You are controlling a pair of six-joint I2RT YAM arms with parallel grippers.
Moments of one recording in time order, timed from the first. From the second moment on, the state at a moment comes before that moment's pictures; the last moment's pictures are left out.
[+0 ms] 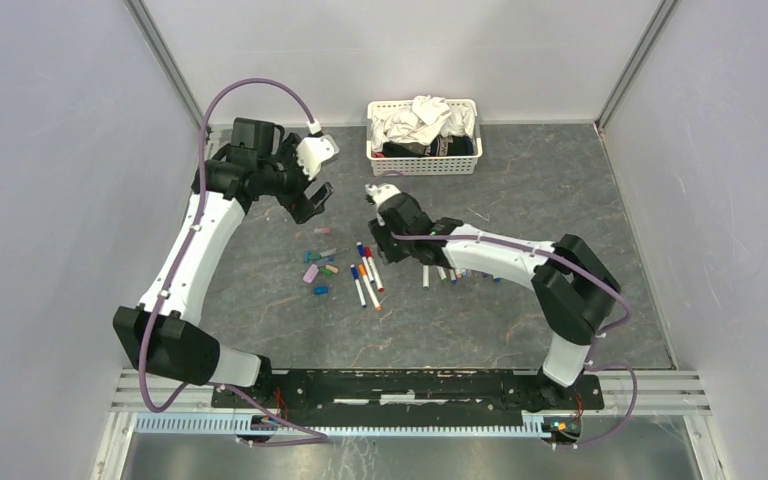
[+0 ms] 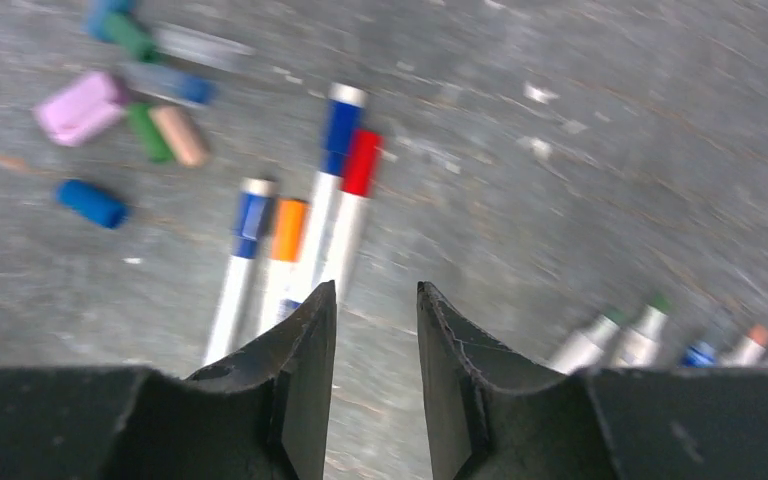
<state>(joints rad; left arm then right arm) -0.22 1.41 1.48 -0.88 0.39 0.72 0.84 1.76 1.18 -0.23 0.15 0.27</state>
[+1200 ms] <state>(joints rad) -0.18 1.41 1.42 -0.97 0.45 0.70 0.88 1.96 1.23 -0.20 0.12 0.23</state>
